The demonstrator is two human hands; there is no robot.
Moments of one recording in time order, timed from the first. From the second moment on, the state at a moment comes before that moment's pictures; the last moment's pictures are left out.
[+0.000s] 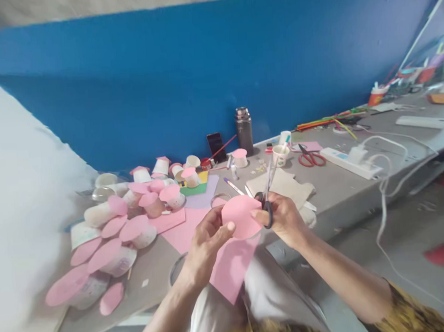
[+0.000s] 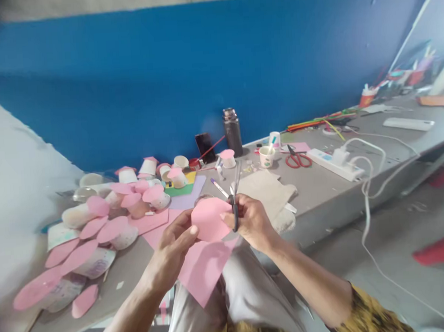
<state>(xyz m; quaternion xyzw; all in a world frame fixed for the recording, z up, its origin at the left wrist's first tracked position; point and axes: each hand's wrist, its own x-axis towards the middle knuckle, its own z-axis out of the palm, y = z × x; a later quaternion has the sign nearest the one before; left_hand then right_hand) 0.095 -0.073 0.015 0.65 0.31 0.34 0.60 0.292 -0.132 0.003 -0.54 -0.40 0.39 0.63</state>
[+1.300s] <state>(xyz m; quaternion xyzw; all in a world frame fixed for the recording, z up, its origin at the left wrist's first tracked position) 0.094 0.057 -0.001 0.55 0.47 0.52 0.45 0.289 0.020 -0.036 -0.36 -0.59 0.57 0.44</state>
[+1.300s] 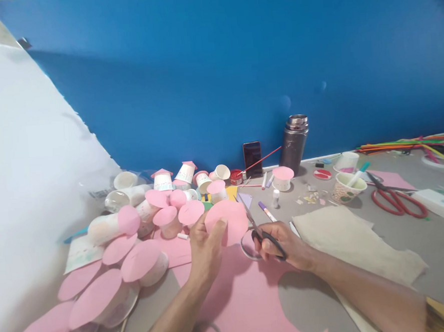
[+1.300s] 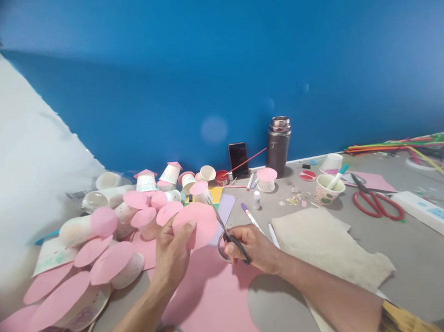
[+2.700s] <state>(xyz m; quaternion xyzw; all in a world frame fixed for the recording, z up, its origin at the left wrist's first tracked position) 0.093 0.065 -0.016 0.51 0.40 0.54 0.54 0.290 0.021 -0.047 -0.37 -0.59 0.56 0.44</state>
